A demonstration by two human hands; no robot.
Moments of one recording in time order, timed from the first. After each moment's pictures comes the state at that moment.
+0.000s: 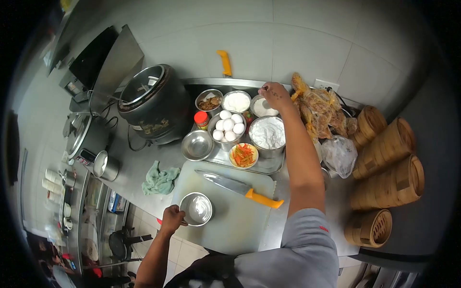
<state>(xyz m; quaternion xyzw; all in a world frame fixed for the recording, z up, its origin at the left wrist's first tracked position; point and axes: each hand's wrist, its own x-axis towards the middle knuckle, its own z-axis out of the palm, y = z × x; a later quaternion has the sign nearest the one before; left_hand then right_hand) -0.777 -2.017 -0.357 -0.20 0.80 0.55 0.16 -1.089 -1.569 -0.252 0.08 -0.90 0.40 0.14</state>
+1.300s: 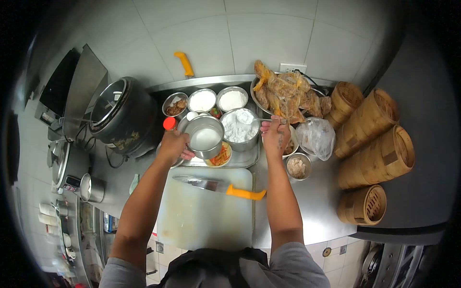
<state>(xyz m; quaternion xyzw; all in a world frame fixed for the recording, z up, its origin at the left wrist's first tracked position) -0.993 -1.841 -0.243 -0.06 0.78 0.59 0.20 -0.926 -1.567 -0.311 -0.24 -0.56 0.71 0.35</state>
